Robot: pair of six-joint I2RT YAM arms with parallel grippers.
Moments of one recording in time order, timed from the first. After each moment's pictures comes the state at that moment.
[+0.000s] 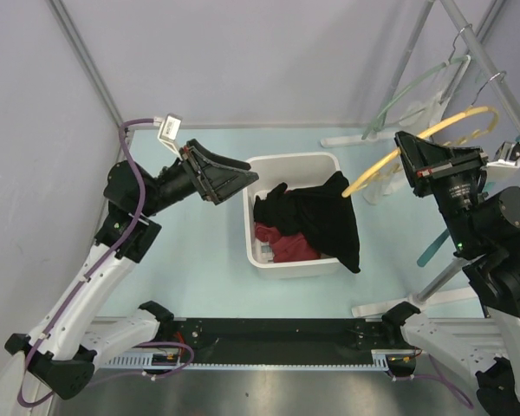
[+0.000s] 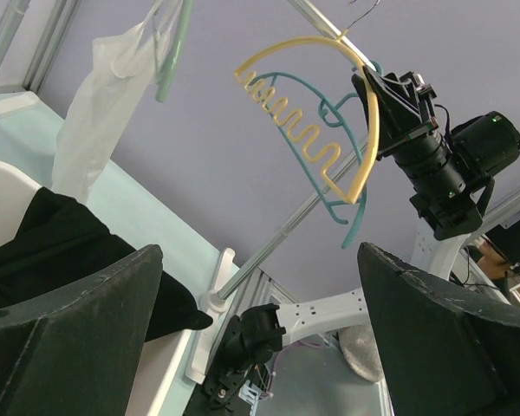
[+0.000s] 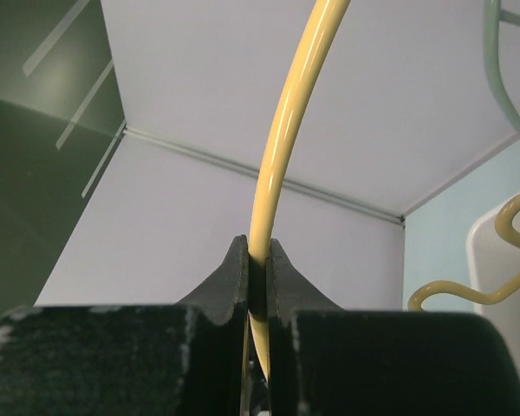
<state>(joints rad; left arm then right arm) -0.51 0.95 1.13 0.09 0.60 -0.86 0.54 0.77 1.47 -0.49 0.30 1.24</state>
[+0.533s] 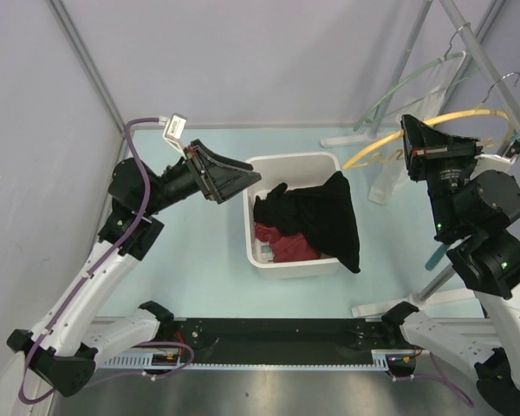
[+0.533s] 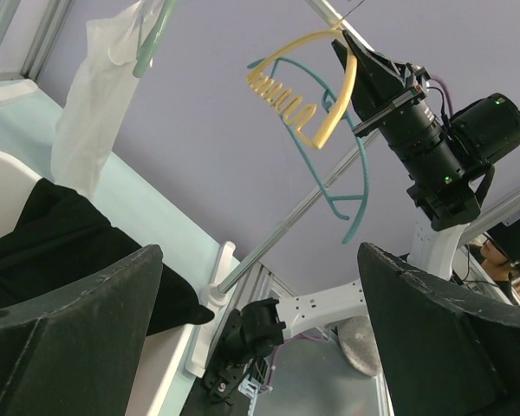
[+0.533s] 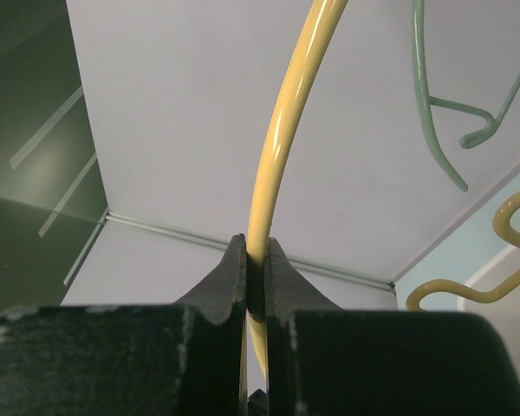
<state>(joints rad) -0.51 0.97 1.12 0.09 0.62 -0.86 0.56 0.85 1.46 -0.41 0.55 1.26</state>
